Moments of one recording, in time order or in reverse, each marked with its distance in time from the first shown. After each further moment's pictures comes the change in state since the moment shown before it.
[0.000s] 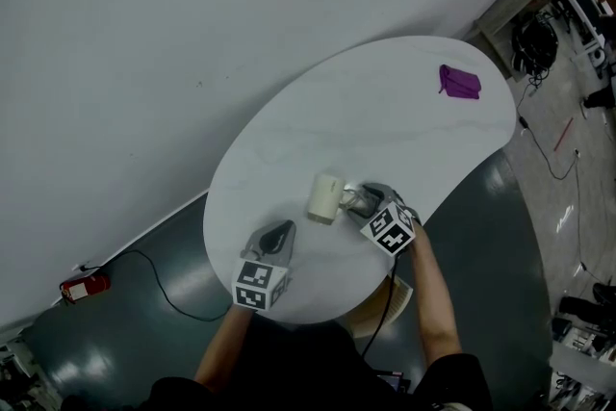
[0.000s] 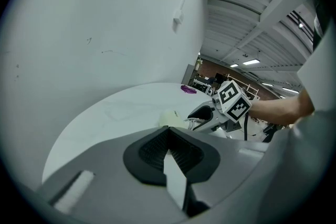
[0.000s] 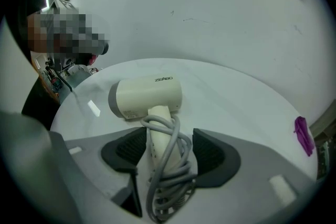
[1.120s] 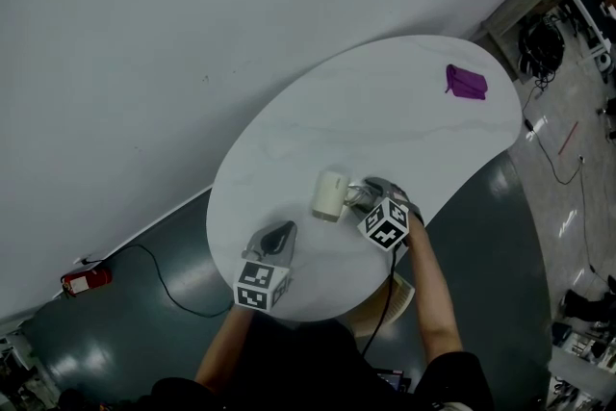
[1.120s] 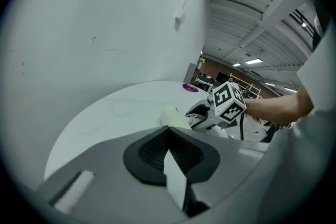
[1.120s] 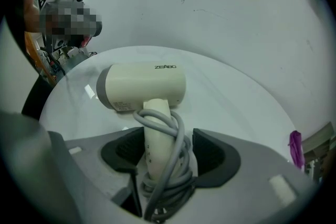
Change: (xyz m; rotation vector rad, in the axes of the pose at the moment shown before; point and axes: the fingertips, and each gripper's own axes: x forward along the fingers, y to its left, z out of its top) left arm -0.005 0.002 -0.010 -0.010 0.005 0.023; right arm 0.021 -0.005 -0.008 -0.113 0.088 -0.045
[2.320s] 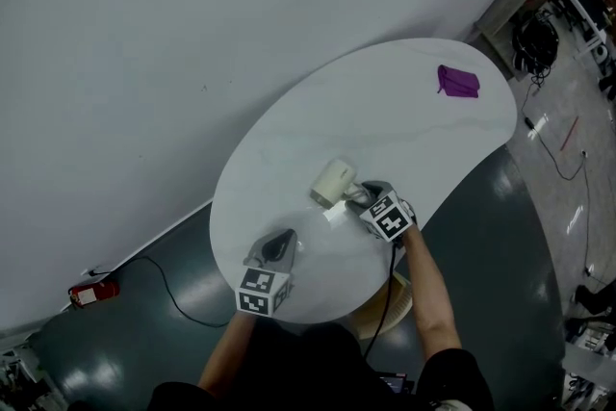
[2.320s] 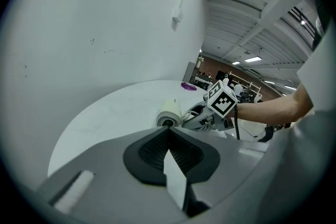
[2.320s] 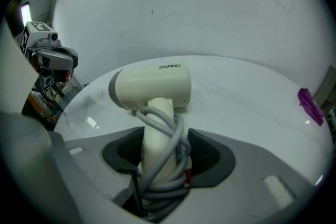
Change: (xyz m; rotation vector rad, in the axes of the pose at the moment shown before) left arm -0.011 -0.012 -0.008 0.019 0.016 0.010; right arm -0.001 -0.004 -0.001 0.320 -0.118 0.068
